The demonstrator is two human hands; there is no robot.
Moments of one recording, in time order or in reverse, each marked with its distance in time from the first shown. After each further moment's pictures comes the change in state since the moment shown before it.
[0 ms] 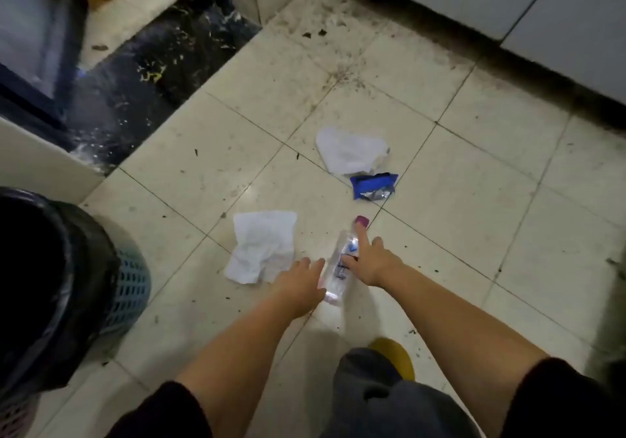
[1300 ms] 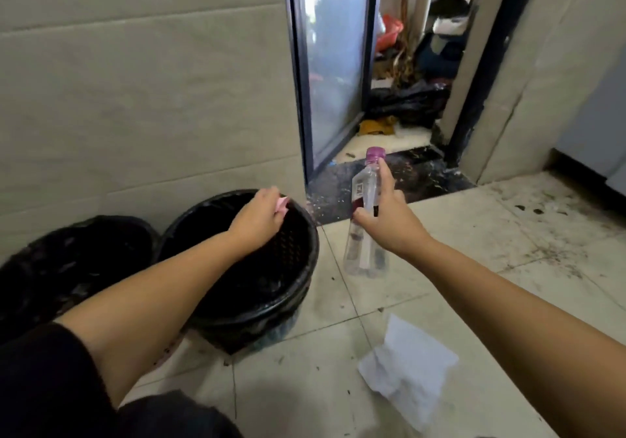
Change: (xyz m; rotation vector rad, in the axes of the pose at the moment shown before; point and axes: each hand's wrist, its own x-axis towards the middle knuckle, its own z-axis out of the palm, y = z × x) left_hand -0.196 -0.282 -0.151 -0.216 1.088 -0.534; right_hand -0.093 -0.334 -0.042 0.076 0.355 -1.001
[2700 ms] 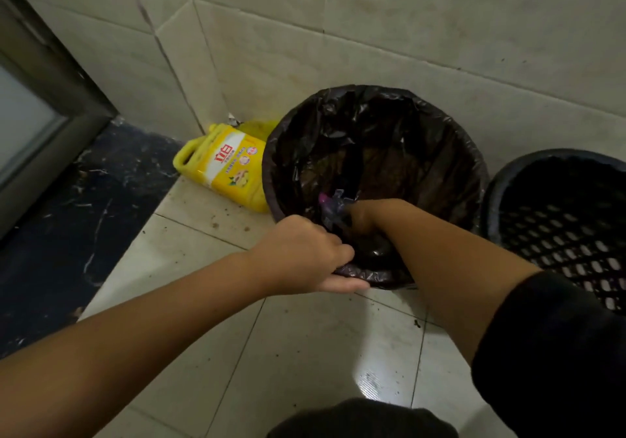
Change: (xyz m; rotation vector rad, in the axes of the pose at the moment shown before) left_hand -0.251 -0.311 -0.050 0.331 0.106 0.238; right_hand 0.003 -0.235 0.480 -0.928 -1.141 -0.366
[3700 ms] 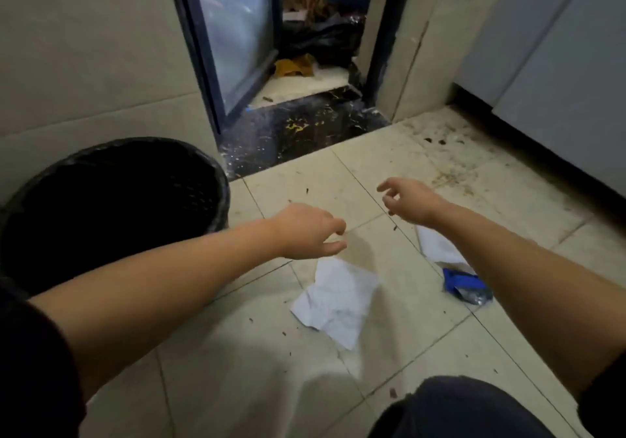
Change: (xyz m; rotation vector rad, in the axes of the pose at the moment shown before) left_hand 0.301 0.430 0.030 -0.098 -0.501 0.646; right_hand -0.415 0.445 0.277 0.777 0.794 0.665
